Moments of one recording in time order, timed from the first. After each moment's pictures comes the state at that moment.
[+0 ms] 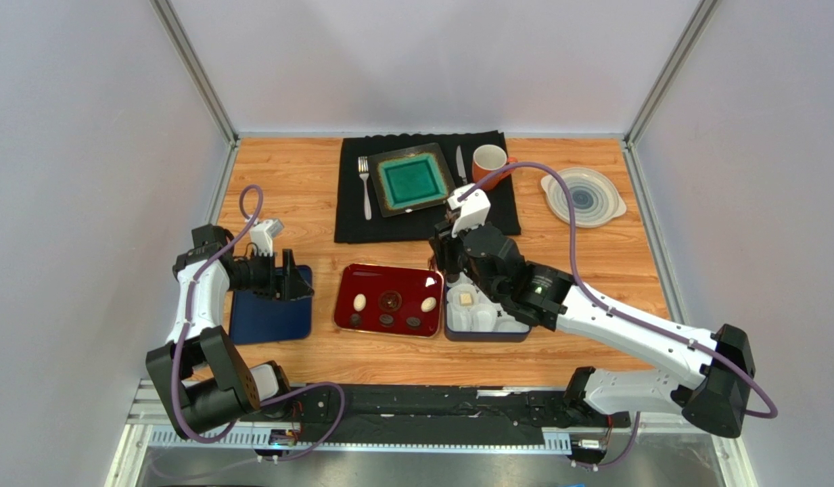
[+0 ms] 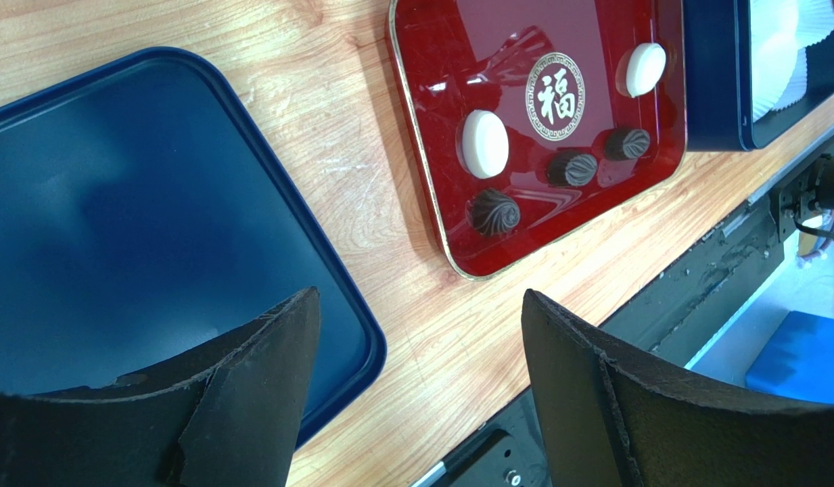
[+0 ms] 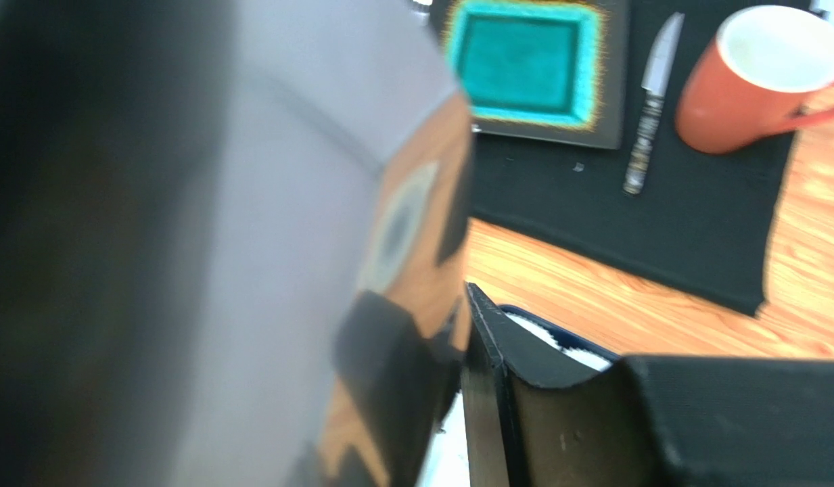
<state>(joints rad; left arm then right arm) 0.40 1.22 0.79 -0.92 0.82 0.51 1.01 1.16 0.98 -0.16 0.48 0.27</state>
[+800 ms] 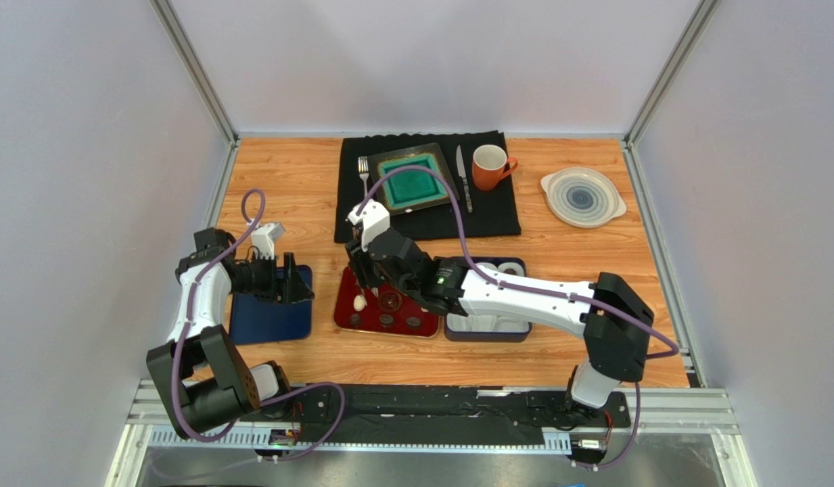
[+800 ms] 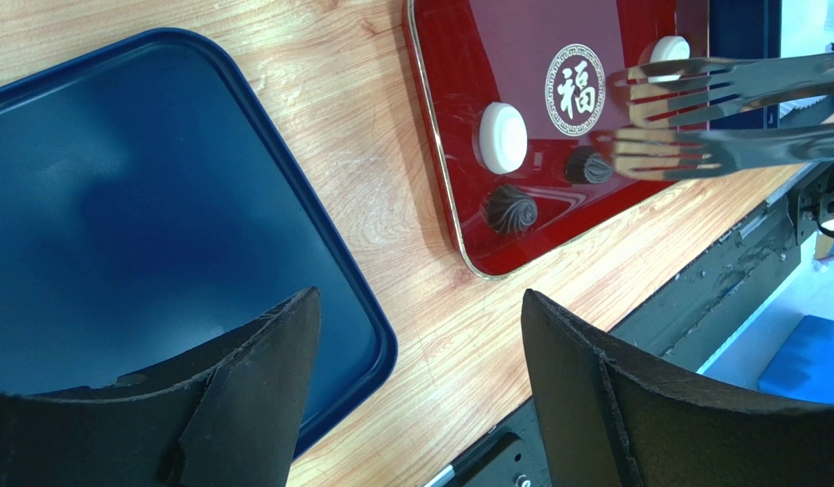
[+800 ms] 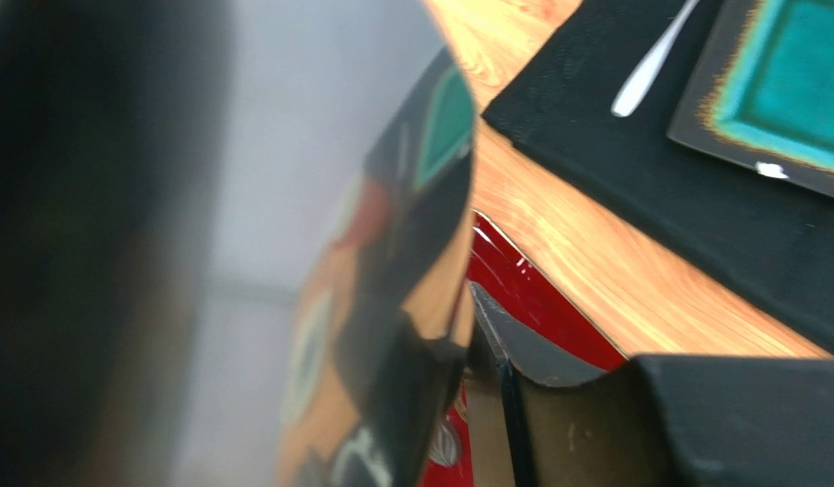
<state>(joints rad) 0.40 1.22 0.75 -0.89 0.80 0.50 1.16 1.66 1.28 -0.03 0.32 0.29</state>
